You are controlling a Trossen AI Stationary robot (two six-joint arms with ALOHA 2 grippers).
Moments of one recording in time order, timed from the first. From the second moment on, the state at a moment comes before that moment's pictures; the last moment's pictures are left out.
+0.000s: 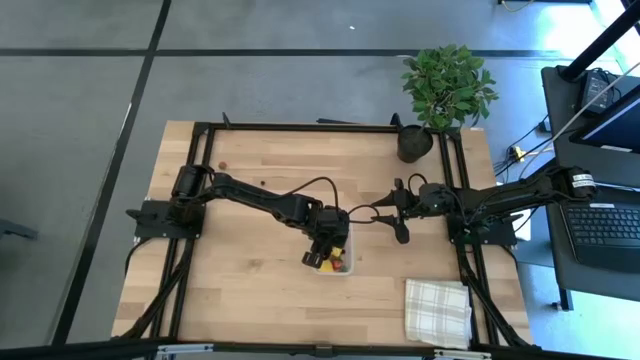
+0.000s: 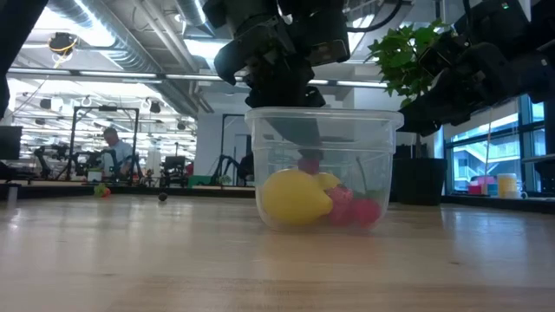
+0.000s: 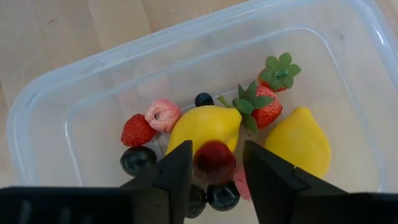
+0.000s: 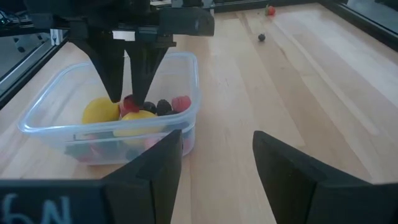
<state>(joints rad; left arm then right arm) -0.12 2.01 1.52 -0.59 0.08 0.19 -0.01 0.99 0.21 0.44 0.01 0.10</state>
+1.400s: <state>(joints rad) 0.22 1.52 1.28 -1.04 -0.04 0.07 -0.01 0.99 0.21 0.44 0.01 0.10</state>
